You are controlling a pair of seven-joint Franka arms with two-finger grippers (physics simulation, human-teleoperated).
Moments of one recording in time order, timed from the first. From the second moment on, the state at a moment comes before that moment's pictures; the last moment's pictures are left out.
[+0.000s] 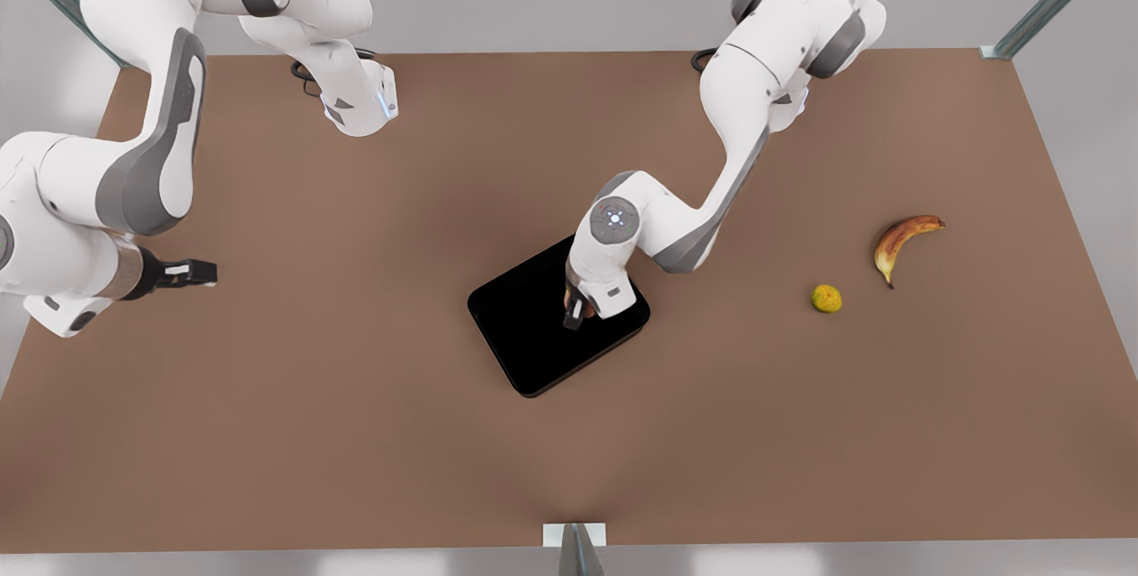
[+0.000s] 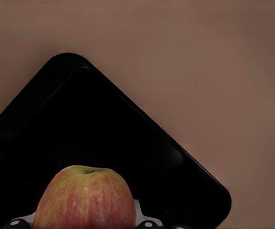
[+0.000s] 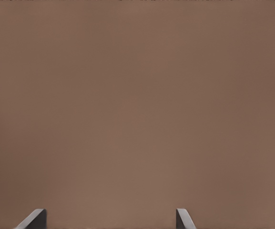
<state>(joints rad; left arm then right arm) -0.58 0.71 -0.18 -1.31 0.08 2.14 -2.05 0.12 0.38 -0.25 -1.24 -0.02 1.40 -0.26</state>
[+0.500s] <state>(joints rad) -0.13 0.32 -0.17 -1.32 0.12 1.76 -0.95 0.12 0.38 -0.26 -1.18 -0.02 1.42 -0.27</state>
